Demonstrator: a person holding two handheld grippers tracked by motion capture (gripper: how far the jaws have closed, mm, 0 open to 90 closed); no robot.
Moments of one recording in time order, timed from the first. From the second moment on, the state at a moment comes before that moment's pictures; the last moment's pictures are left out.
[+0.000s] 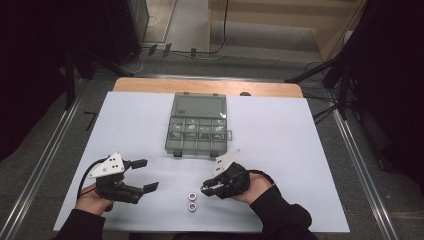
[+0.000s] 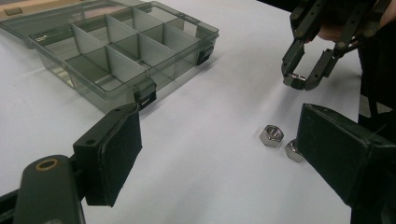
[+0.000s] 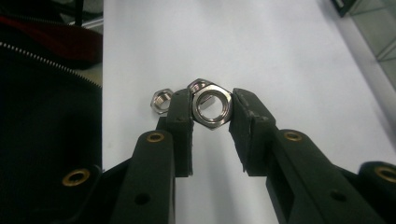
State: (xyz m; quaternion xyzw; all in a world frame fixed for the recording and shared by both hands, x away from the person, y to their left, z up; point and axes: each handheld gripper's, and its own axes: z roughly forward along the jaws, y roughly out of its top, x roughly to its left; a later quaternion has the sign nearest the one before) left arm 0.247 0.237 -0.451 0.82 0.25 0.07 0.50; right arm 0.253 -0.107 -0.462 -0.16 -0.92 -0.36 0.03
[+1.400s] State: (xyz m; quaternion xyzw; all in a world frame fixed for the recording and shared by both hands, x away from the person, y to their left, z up) left arm 0.248 0.237 -0.452 0.83 0.25 0.07 0.50; right arm 0.329 -0.120 -0.447 -0.27 -0.88 -0.39 -0.04
